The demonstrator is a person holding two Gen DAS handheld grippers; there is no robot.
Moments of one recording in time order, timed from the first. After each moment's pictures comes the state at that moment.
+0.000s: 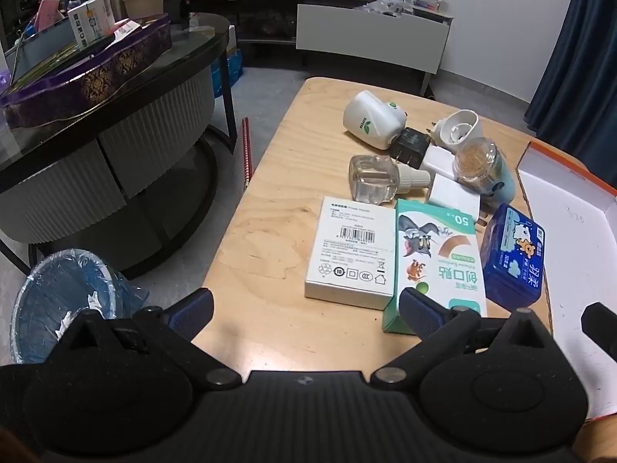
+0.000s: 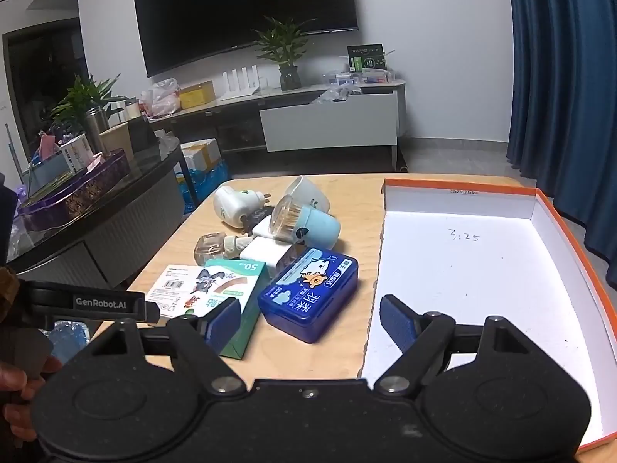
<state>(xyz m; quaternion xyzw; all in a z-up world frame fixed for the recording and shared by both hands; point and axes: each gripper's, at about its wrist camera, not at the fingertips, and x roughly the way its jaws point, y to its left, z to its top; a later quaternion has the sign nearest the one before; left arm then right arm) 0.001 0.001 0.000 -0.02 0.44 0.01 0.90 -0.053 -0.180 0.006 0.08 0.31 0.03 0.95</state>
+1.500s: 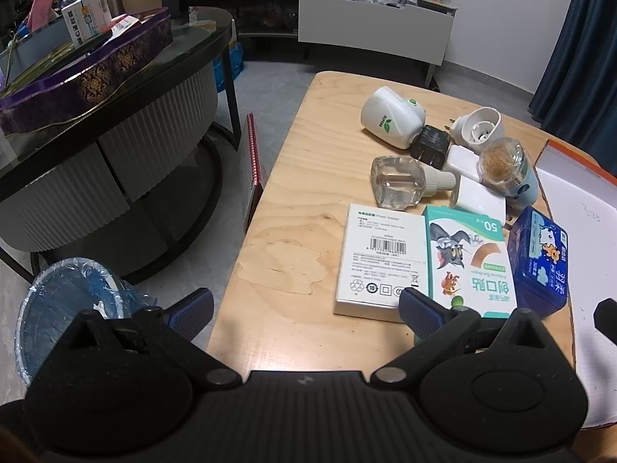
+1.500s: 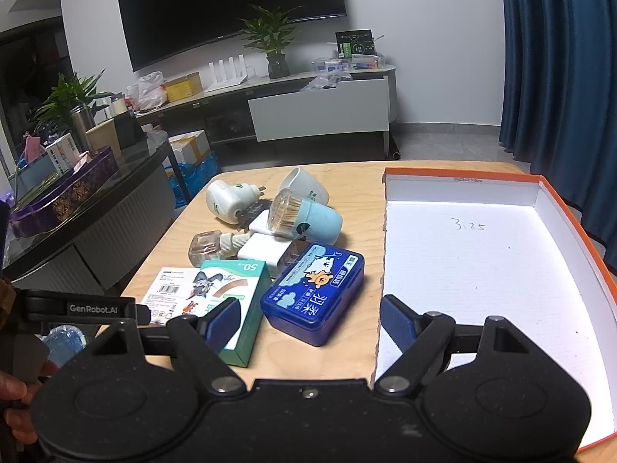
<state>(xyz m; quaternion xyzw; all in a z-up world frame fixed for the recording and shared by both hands) 0.019 0.017 -0.006 0.00 0.45 0.02 0.89 -0.035 -0.170 0.004 0.11 0.31 0.02 0.94</state>
